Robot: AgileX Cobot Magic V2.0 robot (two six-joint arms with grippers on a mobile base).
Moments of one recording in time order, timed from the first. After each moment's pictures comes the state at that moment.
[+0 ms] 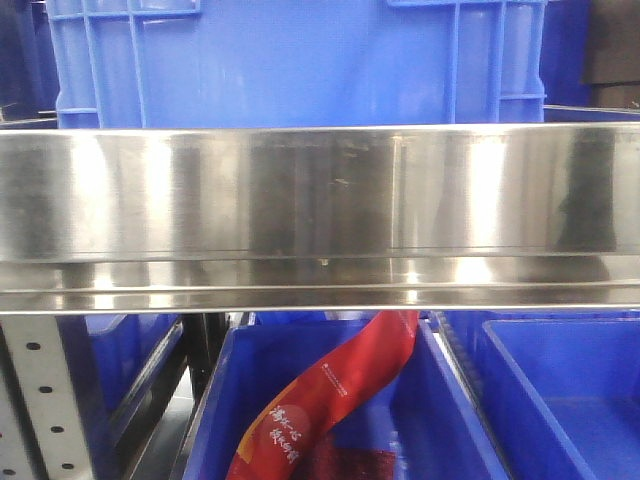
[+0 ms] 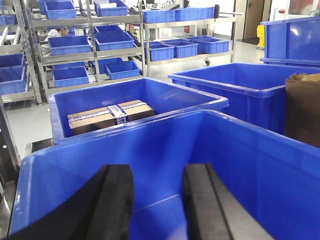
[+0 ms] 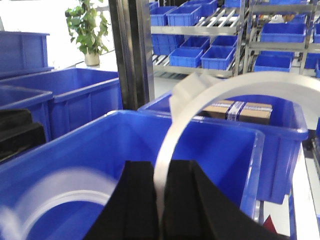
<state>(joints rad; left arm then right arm) -0.43 1.56 -1.37 -0.07 -0.07 0.13 0.29 1.27 -1.25 0.35 0.12 -0.25</state>
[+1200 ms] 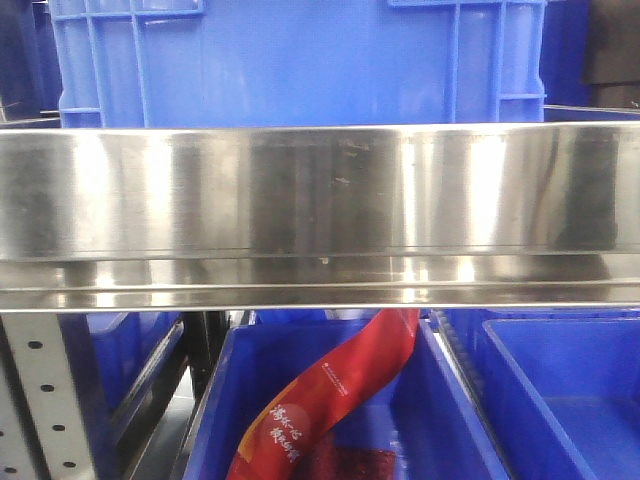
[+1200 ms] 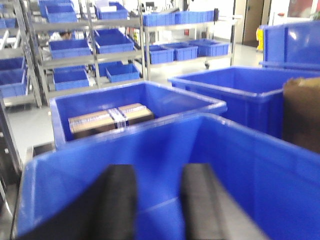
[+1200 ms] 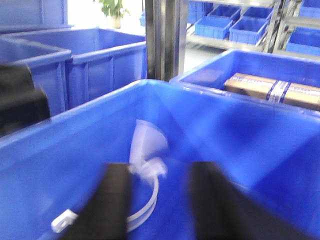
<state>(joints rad) -0.43 1.53 -1.37 -0.06 -0.07 0.13 0.38 1.53 -1.44 0.33 0.18 -0.30</state>
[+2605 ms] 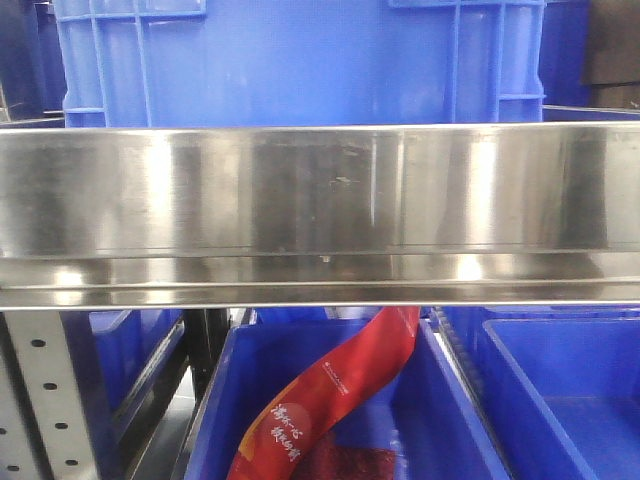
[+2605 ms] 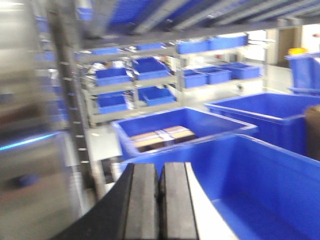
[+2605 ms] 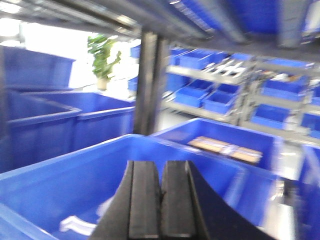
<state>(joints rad) -0.27 0.99 -1.14 -0.01 0.15 0.13 0.32 0.88 -1.12 0.25 0.23 -0.30</state>
